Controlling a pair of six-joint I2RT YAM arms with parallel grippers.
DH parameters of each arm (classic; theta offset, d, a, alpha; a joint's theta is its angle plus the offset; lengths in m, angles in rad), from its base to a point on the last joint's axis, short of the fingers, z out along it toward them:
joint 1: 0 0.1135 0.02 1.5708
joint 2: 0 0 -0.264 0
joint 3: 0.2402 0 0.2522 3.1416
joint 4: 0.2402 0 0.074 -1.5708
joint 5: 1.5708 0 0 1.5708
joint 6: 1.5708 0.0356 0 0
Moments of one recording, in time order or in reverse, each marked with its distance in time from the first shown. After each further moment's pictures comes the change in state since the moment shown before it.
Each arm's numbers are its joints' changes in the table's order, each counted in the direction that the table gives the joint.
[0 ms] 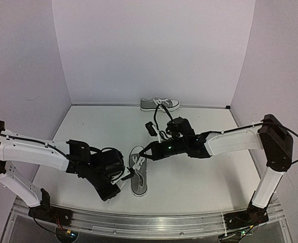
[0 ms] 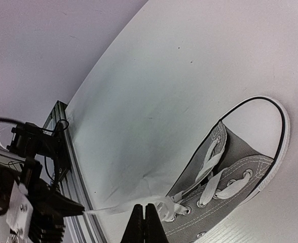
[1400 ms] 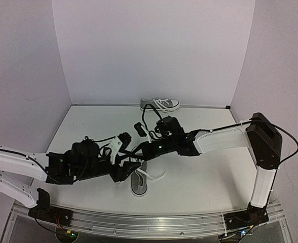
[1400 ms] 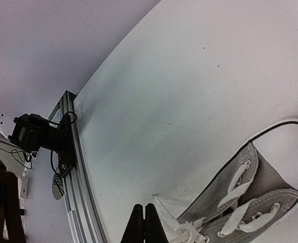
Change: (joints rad) left arm 0.013 0.262 -0.327 -1.040 -0.246 0.155; right arm 0.037 -0.122 0.145 0.029 -0.068 -0.049
